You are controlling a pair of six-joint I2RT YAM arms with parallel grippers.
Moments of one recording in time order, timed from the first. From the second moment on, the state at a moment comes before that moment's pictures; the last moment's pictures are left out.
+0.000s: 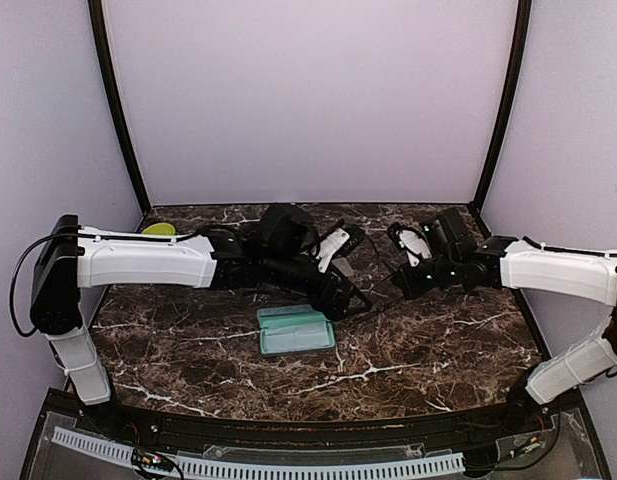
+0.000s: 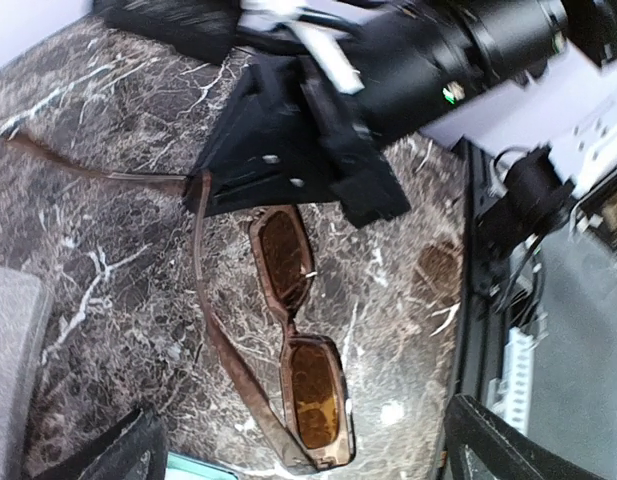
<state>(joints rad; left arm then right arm) -1.02 1.80 1.35 -0.15 0.32 -0.15 0.65 1.36 0.87 -0.34 -0.02 0.08</state>
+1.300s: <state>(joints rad) -0.91 1.92 1.20 0.27 0.81 -0.86 0.72 1.23 0.80 -0.16 0.11 0.10</state>
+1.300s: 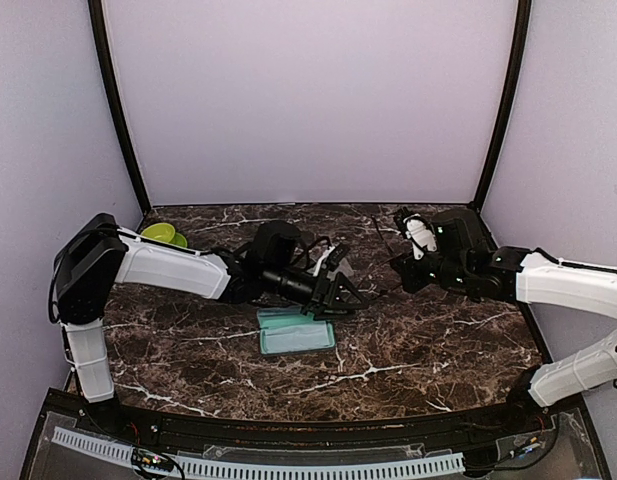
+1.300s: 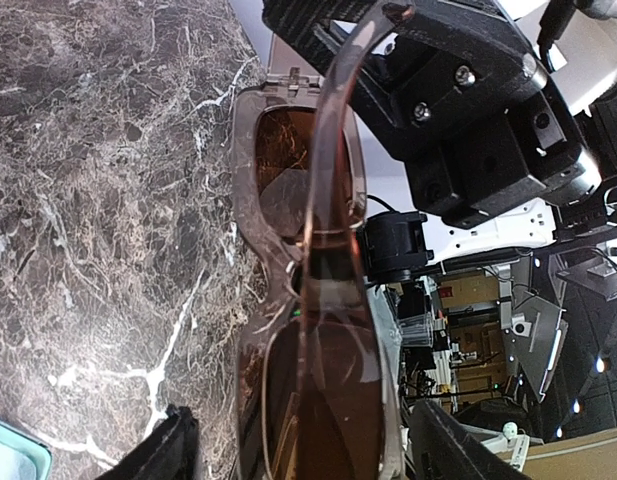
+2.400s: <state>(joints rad) -0.91 1.95 1.21 0.32 0.85 -0.95 0.74 1.23 0.80 -0.16 0.15 0.10</state>
